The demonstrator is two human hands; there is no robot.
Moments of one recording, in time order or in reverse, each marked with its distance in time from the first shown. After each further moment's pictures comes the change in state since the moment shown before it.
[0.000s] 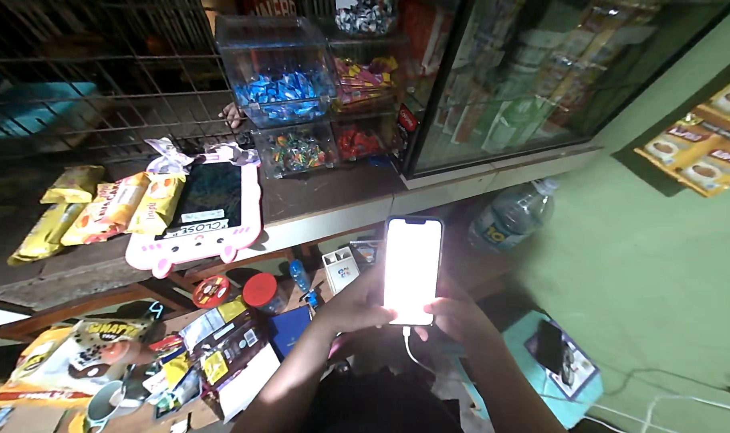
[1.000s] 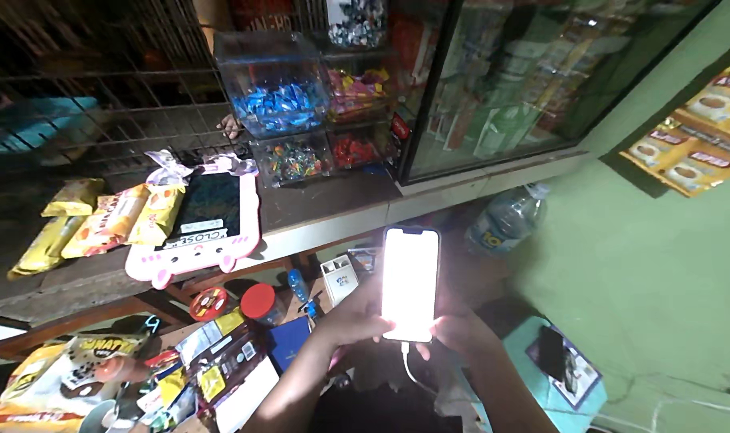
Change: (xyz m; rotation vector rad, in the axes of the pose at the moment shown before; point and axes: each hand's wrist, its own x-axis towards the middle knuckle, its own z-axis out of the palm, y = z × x) left_hand -0.006 0.006 0.008 0.014 0.052 -0.080; right_hand -0.013 0.001 -0.006 -0.031 -0.123 -0.009
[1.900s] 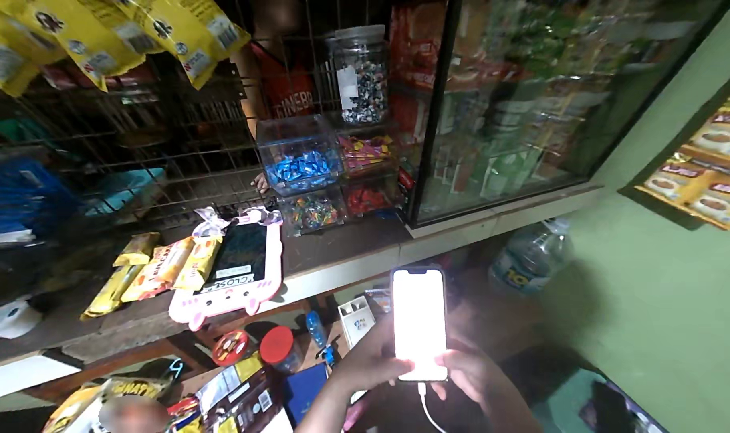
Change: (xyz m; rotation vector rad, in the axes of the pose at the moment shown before) left_hand 0.003 0.008 0.010 0.073 0.060 0.019; right_hand 0.007 -0.001 0.003 0.014 0.106 0.056
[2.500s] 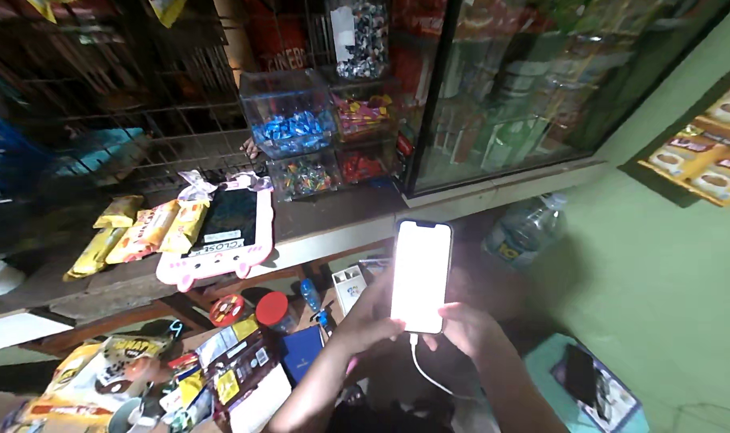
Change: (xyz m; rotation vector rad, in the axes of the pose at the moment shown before) left_hand 0.006 -0.014 0.011 -0.145 0.039 0.204; right_hand -0.001 -0.014 0.001 0.101 0.044 -0.017
